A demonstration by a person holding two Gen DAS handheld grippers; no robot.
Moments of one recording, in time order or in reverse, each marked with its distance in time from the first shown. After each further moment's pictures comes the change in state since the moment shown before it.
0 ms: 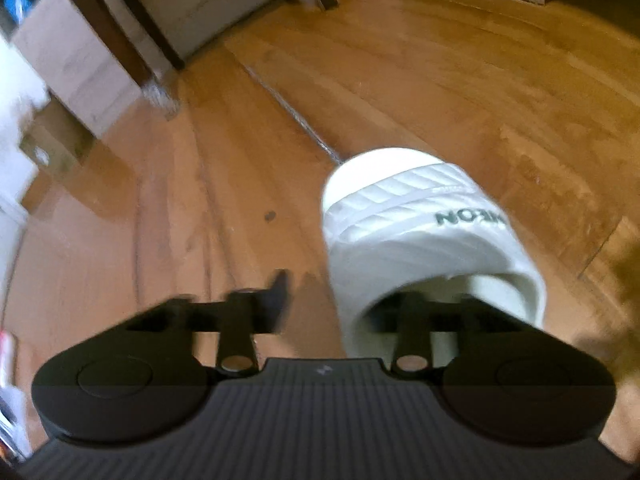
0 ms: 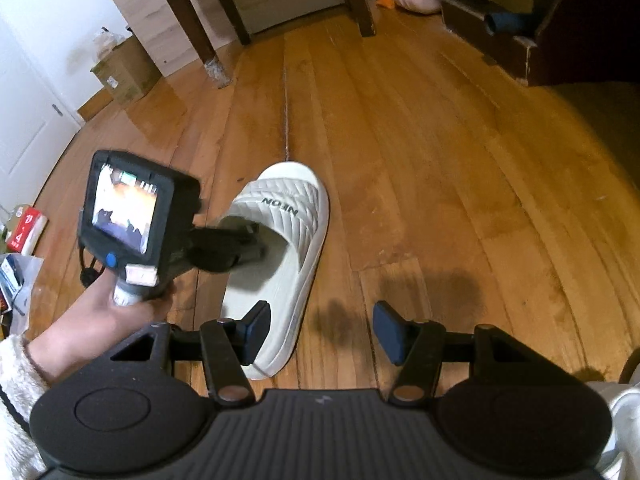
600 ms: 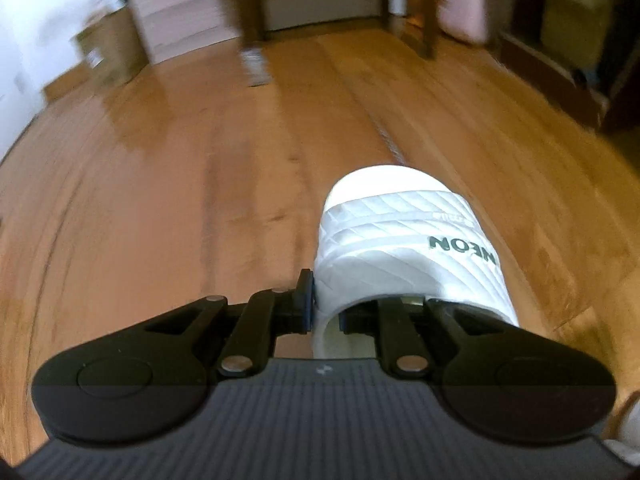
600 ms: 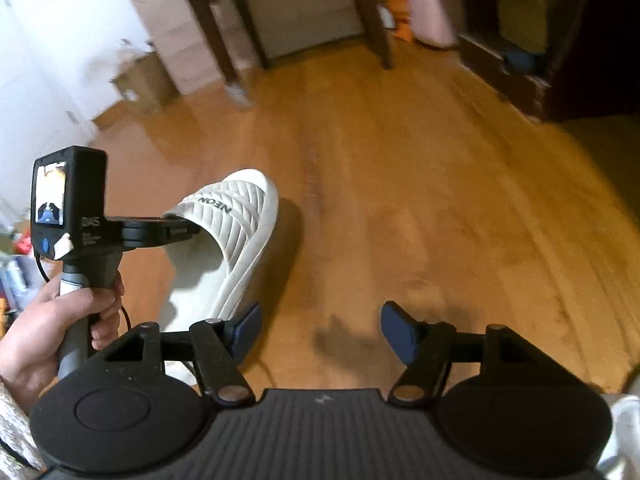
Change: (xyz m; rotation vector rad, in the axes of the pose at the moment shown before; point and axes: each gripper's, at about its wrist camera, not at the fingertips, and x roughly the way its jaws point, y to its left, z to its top) left arm -0.100 0.140 -0.043 -0.391 -0.069 -0.018; right arm -0.029 0.053 0.010 -0.069 -0.088 0.072
